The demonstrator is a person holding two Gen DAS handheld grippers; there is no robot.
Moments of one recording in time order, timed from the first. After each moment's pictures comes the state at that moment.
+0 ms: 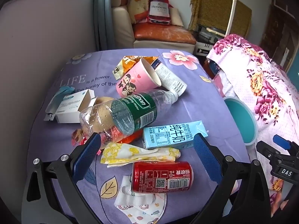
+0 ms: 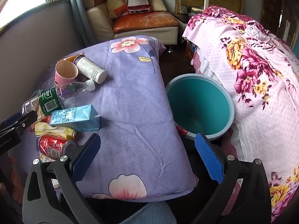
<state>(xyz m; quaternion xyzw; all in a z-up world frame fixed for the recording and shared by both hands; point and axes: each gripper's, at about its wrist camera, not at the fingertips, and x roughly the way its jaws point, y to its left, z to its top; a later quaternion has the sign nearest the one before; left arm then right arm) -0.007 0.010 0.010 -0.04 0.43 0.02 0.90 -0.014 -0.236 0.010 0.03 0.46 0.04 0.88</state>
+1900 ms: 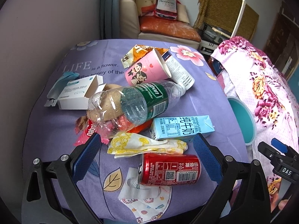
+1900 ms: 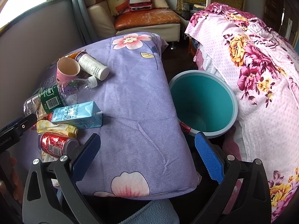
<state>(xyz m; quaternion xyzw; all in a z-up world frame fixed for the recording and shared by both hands) -0.015 0.038 -0.003 -0.08 0.45 0.03 0.89 -0.014 -0.234 0.007 0.04 0.48 0.05 0.88</state>
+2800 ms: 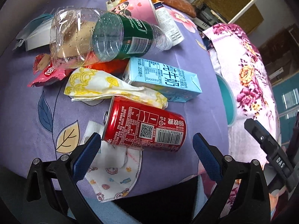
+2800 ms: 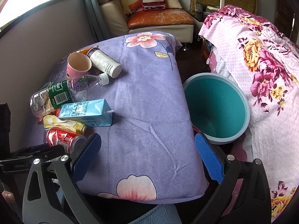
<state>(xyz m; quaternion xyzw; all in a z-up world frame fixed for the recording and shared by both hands) -0.021 0.020 -0.055 -0.20 0.55 -0.03 0.81 -0.009 -0.225 -0.001 0.03 0.47 0.11 0.88</state>
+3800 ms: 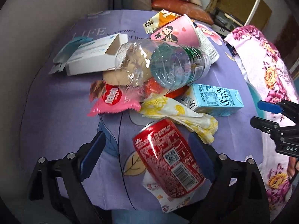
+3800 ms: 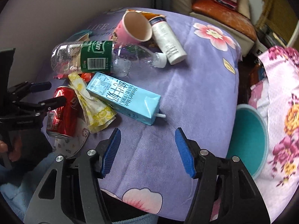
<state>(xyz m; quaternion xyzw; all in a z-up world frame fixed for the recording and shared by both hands) -0.027 0.082 -0.042 -0.12 0.53 0.04 0.84 0.038 -0.119 -0.012 -0.19 0.52 0.30 0.78</state>
